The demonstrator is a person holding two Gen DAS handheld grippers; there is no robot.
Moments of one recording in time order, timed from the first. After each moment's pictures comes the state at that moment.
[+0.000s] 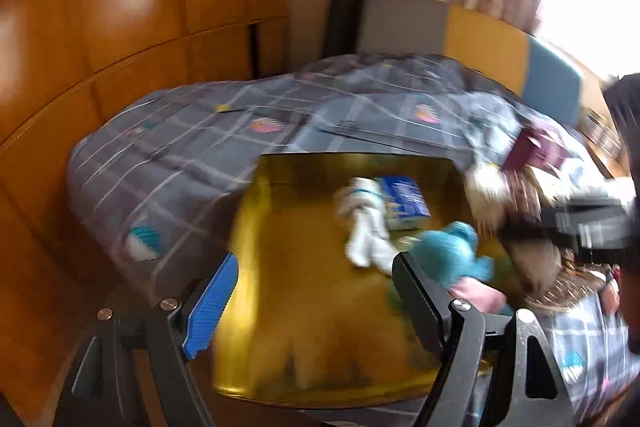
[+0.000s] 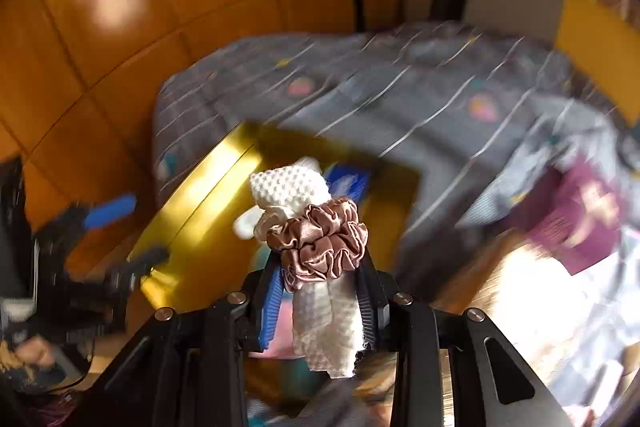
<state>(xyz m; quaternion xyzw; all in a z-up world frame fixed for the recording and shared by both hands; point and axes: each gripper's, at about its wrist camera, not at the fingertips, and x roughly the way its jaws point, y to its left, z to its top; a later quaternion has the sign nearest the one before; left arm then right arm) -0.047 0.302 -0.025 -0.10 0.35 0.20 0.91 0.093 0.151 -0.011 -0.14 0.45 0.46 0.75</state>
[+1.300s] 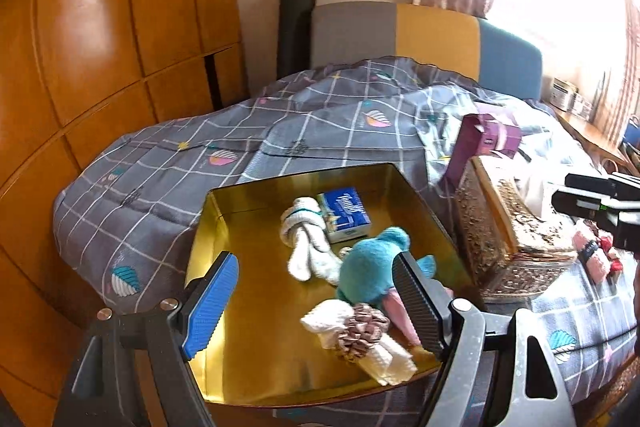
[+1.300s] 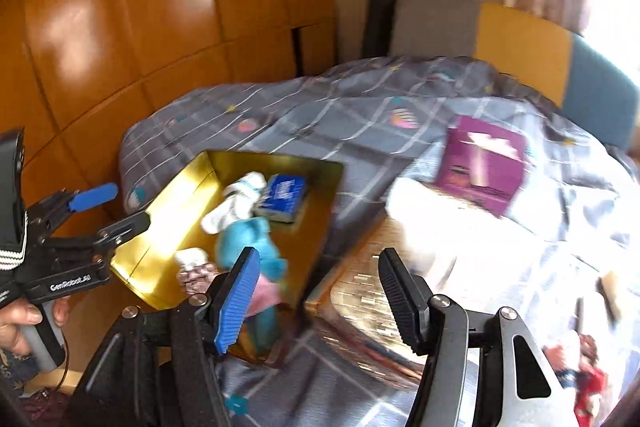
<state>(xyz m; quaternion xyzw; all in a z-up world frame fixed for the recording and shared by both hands) -0.039 0.235 -0.003 -0.02 0.34 0.13 0.93 0.061 0.026 0.014 -0.08 0.35 0.33 0.87</state>
